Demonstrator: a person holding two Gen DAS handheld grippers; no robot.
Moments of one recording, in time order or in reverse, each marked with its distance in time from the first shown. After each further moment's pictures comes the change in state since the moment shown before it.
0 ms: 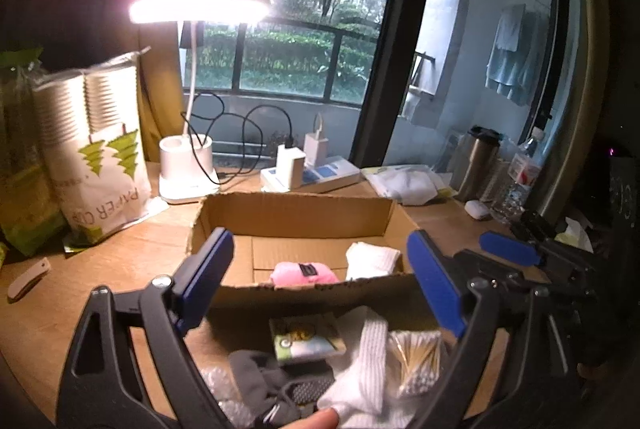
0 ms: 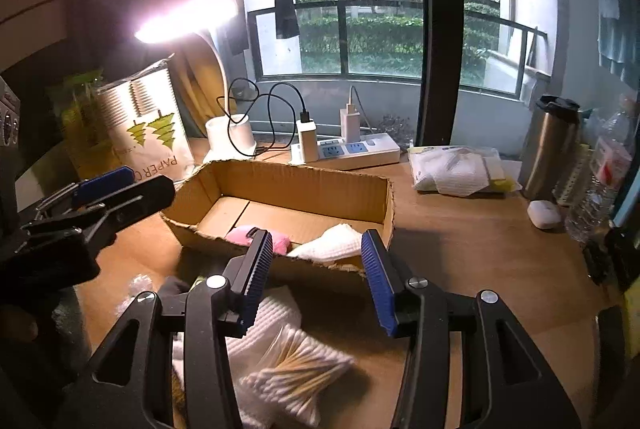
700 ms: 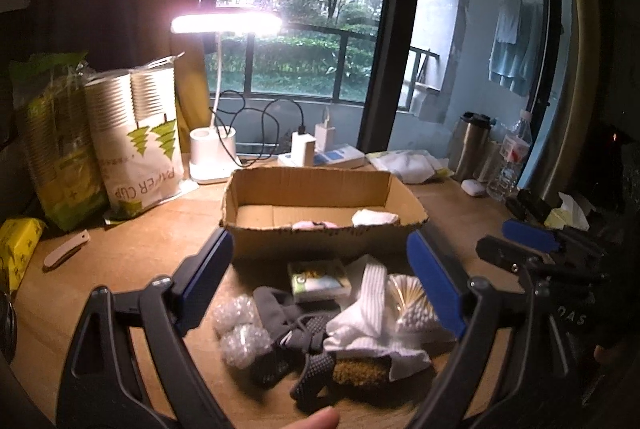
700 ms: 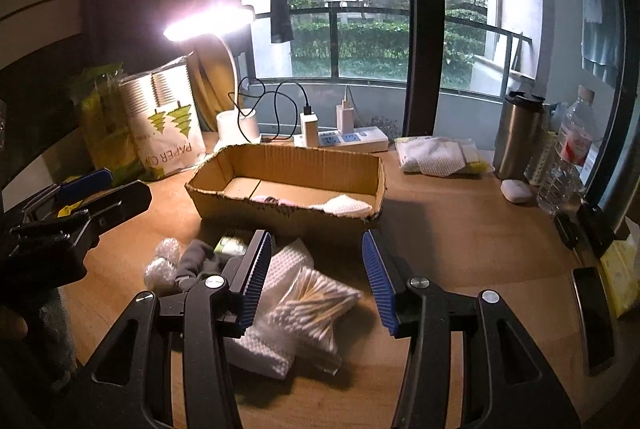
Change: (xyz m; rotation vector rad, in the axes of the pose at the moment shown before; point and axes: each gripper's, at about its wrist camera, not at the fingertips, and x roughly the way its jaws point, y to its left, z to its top) left arm -0.068 -0.005 -0.037 0.032 -0.005 0.051; right arm -0.061 0.023 -0.040 -0.002 -0.014 -0.047
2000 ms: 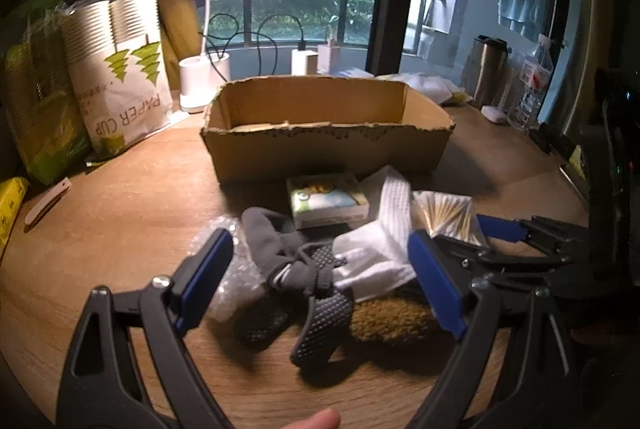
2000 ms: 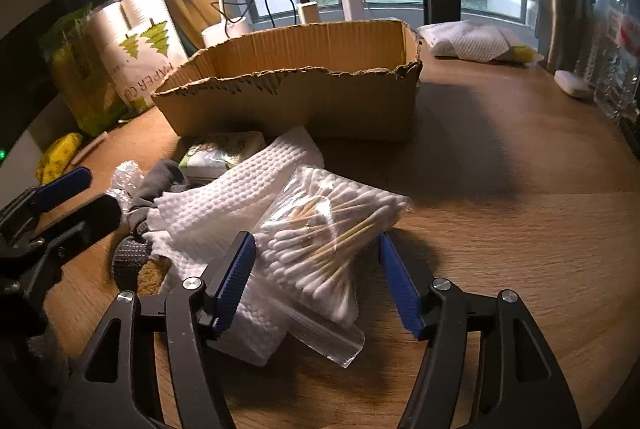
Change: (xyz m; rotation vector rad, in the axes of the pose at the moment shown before) left arm 0.056 -0.008 -0.057 0.061 0.197 0.037; right arm 0.096 -0.010 -0.064 0.108 0.240 0.113
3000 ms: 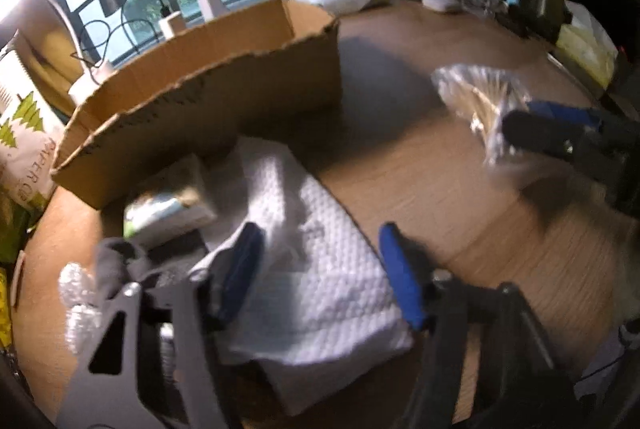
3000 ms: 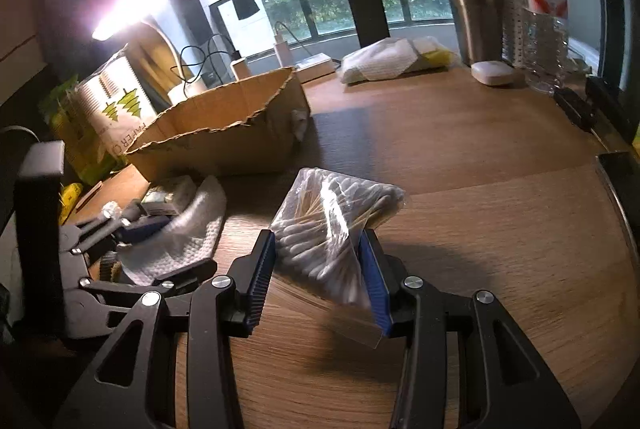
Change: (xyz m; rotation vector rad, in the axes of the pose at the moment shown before) left arm 0.083 -0.119 -0.002 0.301 0.233 -0.022; right arm -0.058 -0.105 -0.018 0.123 -0.128 0.008
